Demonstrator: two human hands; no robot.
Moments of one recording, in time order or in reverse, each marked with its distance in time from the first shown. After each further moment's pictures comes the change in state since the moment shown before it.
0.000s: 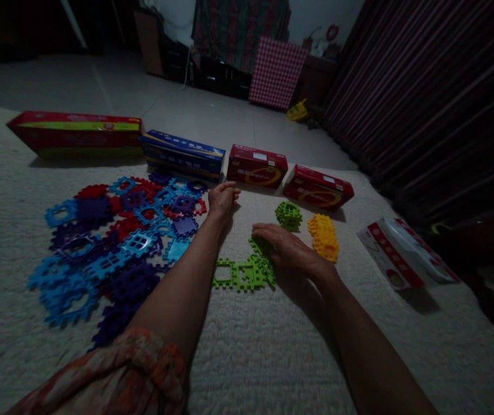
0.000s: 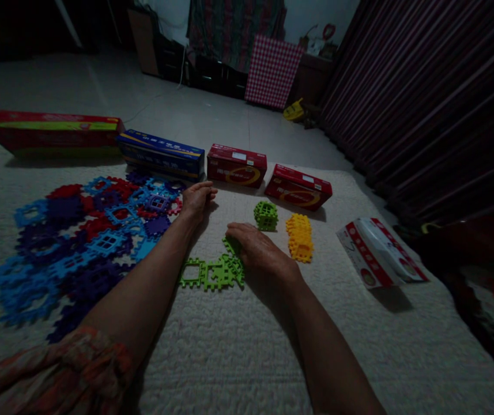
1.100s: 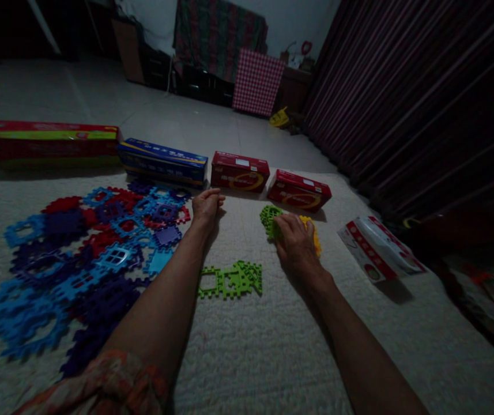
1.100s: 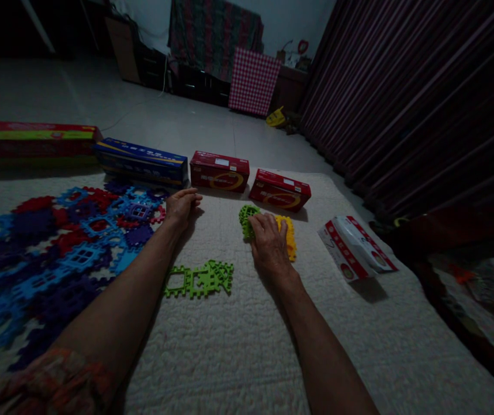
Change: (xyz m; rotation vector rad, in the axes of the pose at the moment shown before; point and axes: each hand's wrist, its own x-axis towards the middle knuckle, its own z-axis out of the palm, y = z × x) left_hand -0.002 0.000 0.001 -0.005 0.007 0.022; right_hand -0.030 0.028 0.002 -0.473 0.459 0.230
